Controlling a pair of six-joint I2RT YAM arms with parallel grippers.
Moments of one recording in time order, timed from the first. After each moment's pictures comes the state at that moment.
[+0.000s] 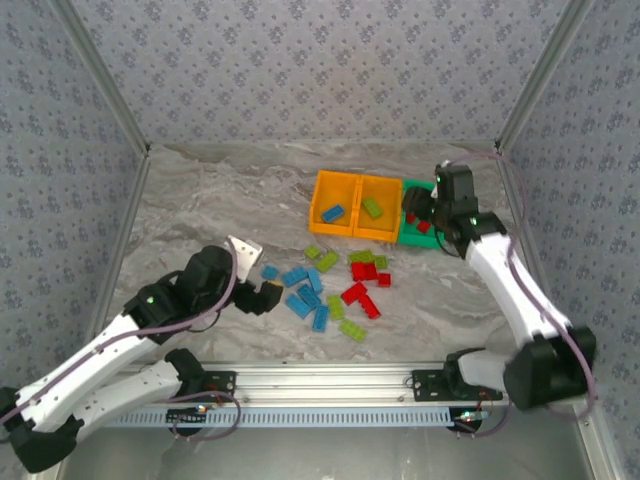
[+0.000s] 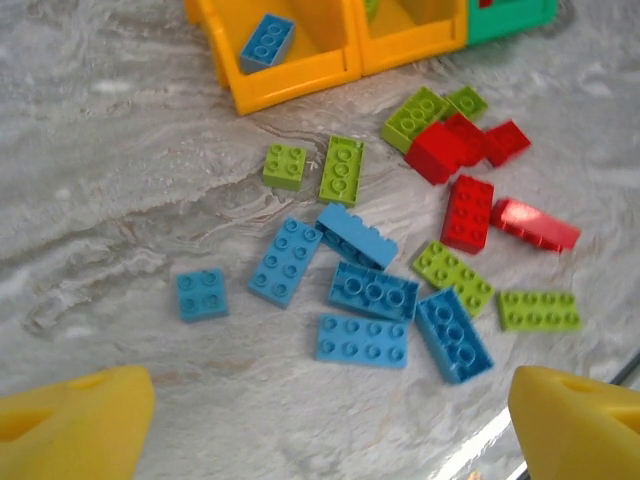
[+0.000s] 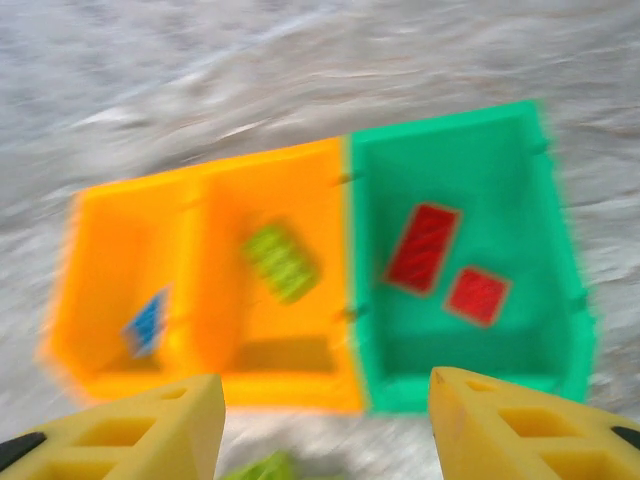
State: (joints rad) left arm -0.84 0.78 0.81 -0.73 -0.08 -0.28; right arm 0.27 1.18 1.05 -0.52 0.00 0.46
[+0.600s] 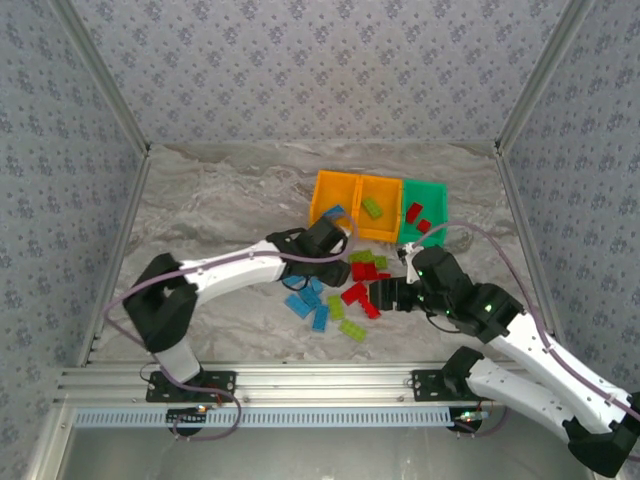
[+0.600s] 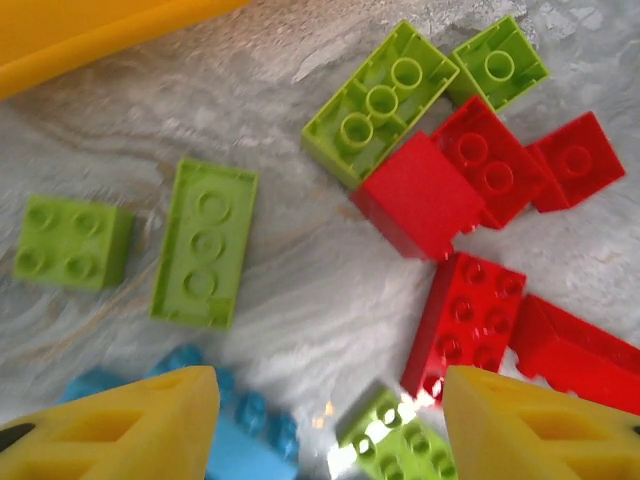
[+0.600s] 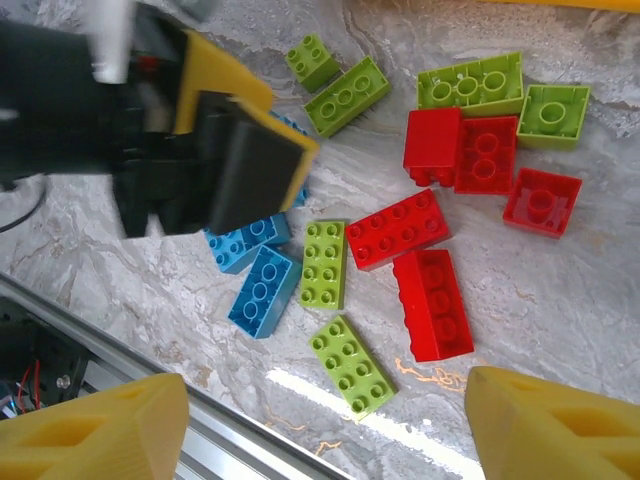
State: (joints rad) left arm -0.94 1.72 1.21 -0.51 -0.05 -0.34; right arm 0.76 0.73 0.79 -0.83 -0.07 0.60
